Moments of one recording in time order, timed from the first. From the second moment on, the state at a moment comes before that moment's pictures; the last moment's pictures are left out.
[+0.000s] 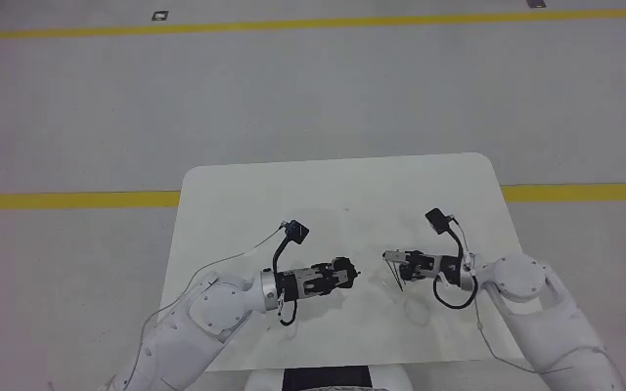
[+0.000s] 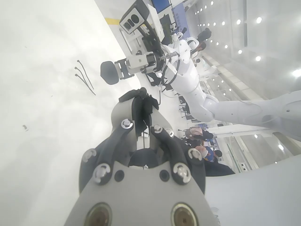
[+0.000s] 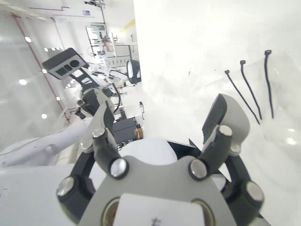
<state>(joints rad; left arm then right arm) 1.47 -1.05 -0.96 -1.82 0.08 -0.34 -0.61 -1.60 -0.95 1.41 -1.73 0.04 0.00 1.04</state>
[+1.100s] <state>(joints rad) 1.47 -1.05 -0.96 -1.82 0.08 -0.34 -0.61 -1.51 -0.93 1.23 -1.85 -0.53 -0.08 1.13</state>
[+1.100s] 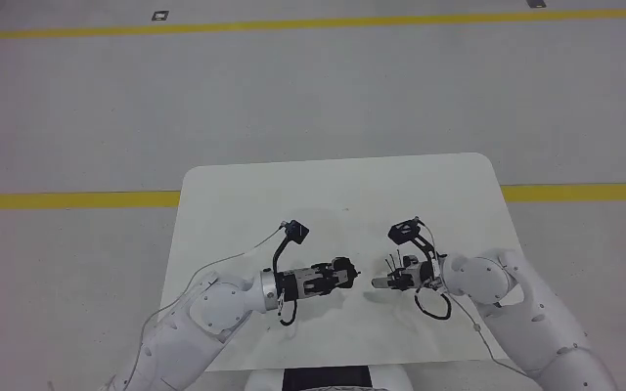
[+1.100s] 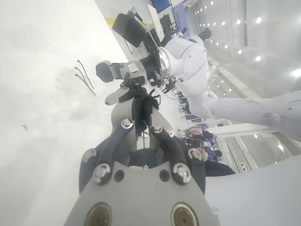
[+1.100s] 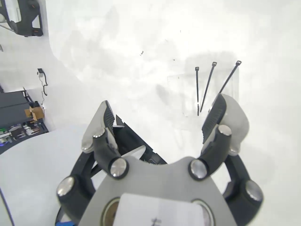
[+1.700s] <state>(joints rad) 1.47 -1.05 -0.96 -1.82 0.08 -0.34 -0.61 -1.43 -0.94 1.14 -1.82 -0.69 -0.18 1.14</state>
